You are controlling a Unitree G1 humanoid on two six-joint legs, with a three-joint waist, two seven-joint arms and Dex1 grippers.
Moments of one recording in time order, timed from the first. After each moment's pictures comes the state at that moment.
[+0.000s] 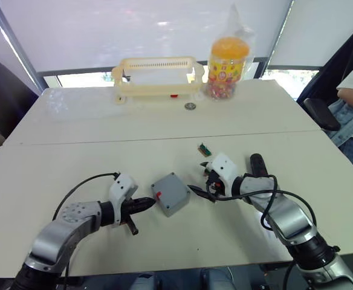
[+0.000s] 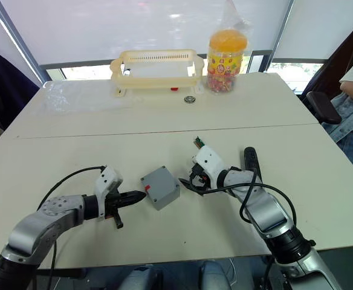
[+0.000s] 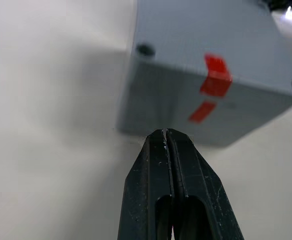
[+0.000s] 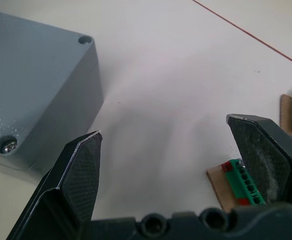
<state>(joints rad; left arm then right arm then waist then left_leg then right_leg) -0.13 0.60 -0.07 -0.37 -0.46 0.72 -0.75 -0.40 -0.54 0.29 -0.30 0.09 0.63 0.61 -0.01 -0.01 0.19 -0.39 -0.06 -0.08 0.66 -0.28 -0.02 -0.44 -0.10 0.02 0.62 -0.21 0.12</state>
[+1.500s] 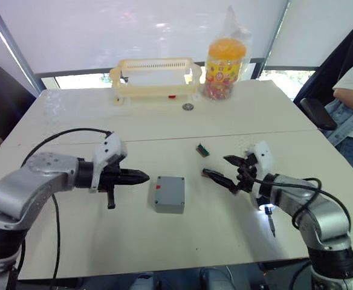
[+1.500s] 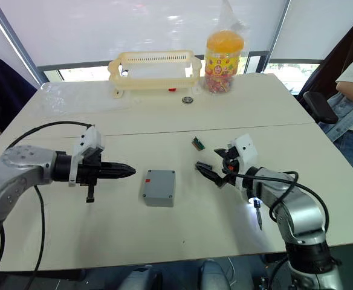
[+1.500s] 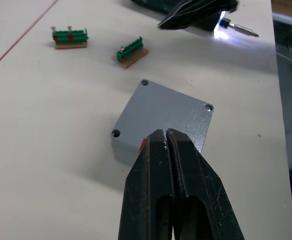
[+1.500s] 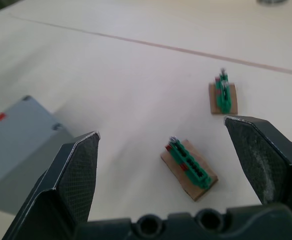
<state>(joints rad) -0.50 0.93 -0.03 -0.42 -0.64 0.89 -1.05 -0.34 -0.50 -0.04 -0.34 0.37 0.82 0.60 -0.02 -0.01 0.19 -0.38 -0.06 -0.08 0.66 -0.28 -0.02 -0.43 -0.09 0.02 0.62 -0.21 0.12</state>
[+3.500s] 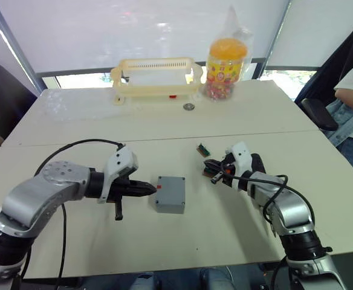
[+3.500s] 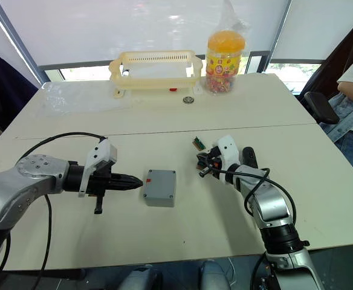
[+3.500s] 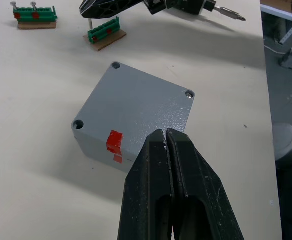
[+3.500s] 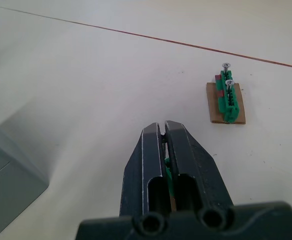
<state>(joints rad) -0.43 0.89 -0.07 -0.46 -0.63 0.88 -1.00 -0.41 -0.40 0.05 -0.13 0.22 0.63 0.55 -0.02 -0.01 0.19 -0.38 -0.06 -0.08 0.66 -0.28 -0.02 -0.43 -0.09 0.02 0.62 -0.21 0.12</state>
